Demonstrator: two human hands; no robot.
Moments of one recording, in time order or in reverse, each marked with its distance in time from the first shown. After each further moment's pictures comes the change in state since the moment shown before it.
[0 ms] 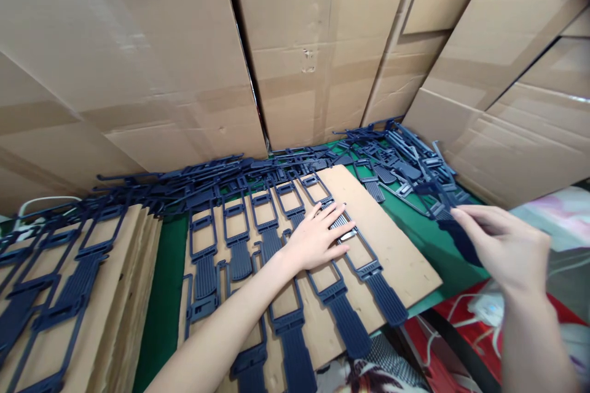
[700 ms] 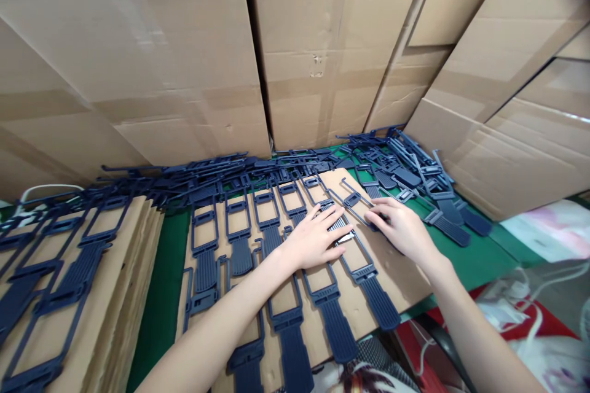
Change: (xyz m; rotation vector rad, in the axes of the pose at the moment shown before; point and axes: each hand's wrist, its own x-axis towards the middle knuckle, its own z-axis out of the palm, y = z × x) left_hand -0.006 0.002 -0.007 0.011 0.003 0.017; right_hand 0.008 -0.056 0.076 -0.066 -0.528 -0.310
